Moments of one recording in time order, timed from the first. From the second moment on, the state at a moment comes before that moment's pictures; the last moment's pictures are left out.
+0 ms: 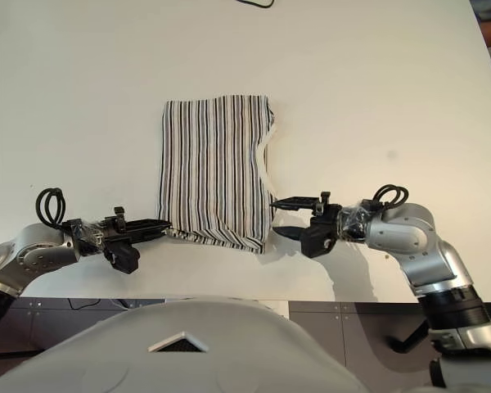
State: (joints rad) left arm 0.18 0.92 -0.36 0.05 0.43 -0.89 -0.48; right arm 0.17 -0.88 0.21 -0.09 -0.11 -0.72 0.92
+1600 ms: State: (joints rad) left arm 0.51 1.01 -0.20 -0.33 0.07 -0.72 -0.60; right arm 0.23 -1.18 0.35 -0.28 0.20 -0.65 0.93
